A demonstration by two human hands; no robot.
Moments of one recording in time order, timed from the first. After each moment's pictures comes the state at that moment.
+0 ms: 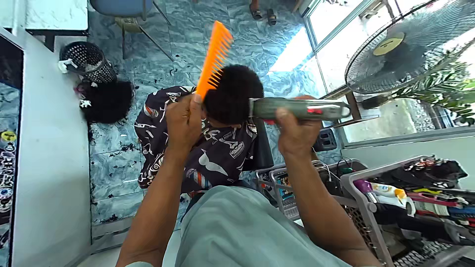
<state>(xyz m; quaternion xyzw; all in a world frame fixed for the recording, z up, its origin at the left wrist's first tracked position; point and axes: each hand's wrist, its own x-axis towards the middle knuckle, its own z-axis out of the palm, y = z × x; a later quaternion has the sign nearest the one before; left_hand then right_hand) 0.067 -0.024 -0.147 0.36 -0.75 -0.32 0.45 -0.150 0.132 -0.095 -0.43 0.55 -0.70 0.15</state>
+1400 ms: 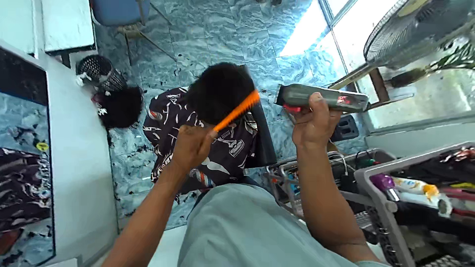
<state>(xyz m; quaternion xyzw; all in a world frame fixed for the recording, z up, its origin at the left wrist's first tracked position) 0.067 0.021 -0.160 0.25 -0.88 -0.29 0.28 -0.220 0.146 -0.112 -0.23 0.50 -0.81 0.19</state>
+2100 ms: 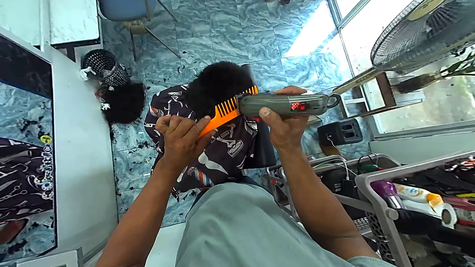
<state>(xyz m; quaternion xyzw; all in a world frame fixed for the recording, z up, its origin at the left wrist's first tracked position) 0.067 0.014 -0.158 0.23 -0.88 -0.03 0.41 -0.184 0.113 -0.120 -0.47 0.43 -0.75 0.18</state>
